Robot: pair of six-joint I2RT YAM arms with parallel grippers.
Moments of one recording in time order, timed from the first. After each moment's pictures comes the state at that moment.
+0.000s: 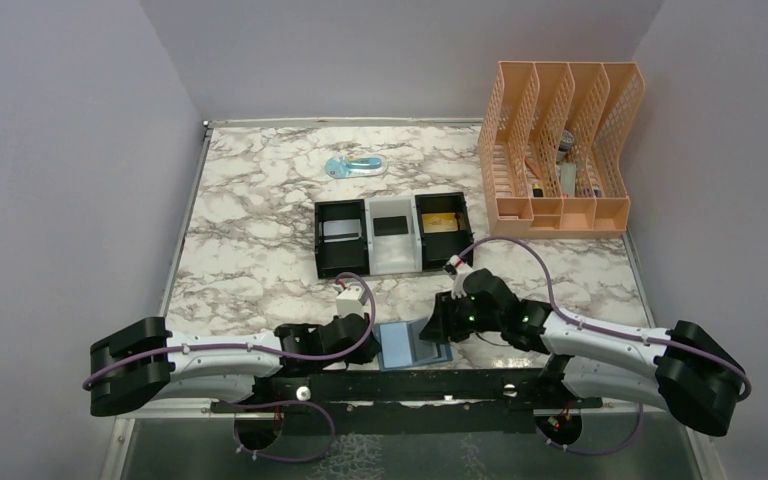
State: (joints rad) left arm -1.27 1.03 0.27 -0.04 -0.29 -1.03; right arm 0.92 1.06 0.35 0.01 -0.23 0.70
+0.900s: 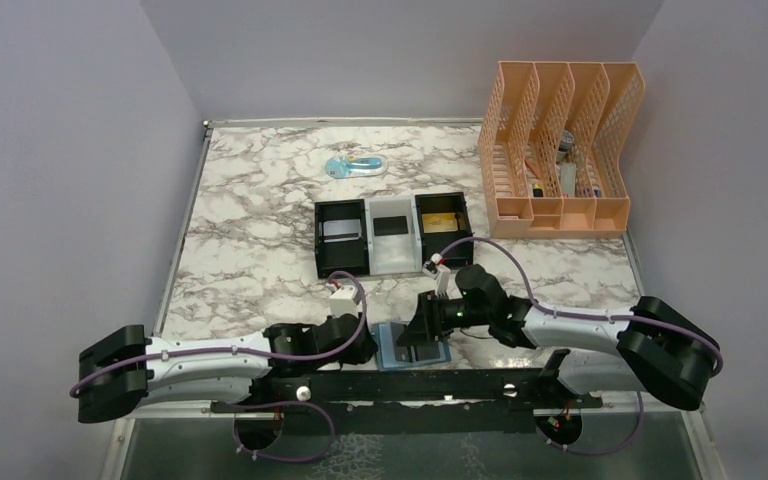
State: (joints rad) left arm -1.27 0.94 0.29 -0.18 -0.31 -1.05; right arm 0.92 1.25 0.35 0.36 -0.51 0.80
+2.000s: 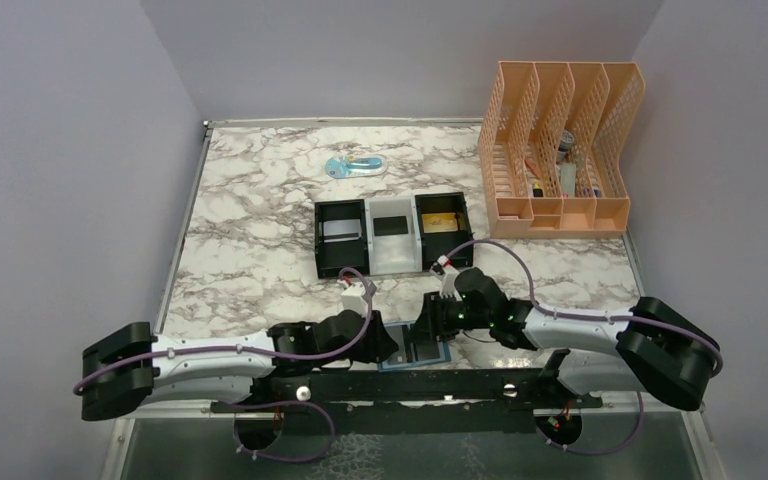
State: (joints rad) left arm -1.27 0.93 0.29 0.00 -0.22 -1.02; right arm 0.92 1.24 0.33 0.30 -0.37 0.80
